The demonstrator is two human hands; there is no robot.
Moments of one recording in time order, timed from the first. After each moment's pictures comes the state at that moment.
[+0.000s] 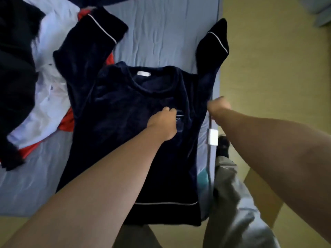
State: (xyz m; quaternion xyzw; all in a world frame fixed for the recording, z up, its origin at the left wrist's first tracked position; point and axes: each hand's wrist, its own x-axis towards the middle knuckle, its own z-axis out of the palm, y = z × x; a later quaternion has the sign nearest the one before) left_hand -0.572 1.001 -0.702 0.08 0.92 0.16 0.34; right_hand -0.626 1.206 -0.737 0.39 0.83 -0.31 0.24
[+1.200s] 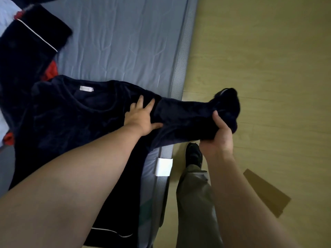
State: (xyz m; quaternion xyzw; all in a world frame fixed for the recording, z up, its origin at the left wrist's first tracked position) left_hand -0.711 1.174 -0.813 -0.05 0.92 0.05 0.39; right_hand -0.672 1.404 -0.762 0.53 0.25 -0.80 0.12
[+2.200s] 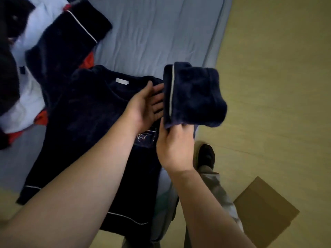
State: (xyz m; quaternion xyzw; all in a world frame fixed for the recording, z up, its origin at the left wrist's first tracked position) left_hand -0.689 1.118 -0.717 -0.39 0.39 0.80 0.24; right_hand -0.613 1.239 -0.684 0.01 0.90 -0.44 -0.02
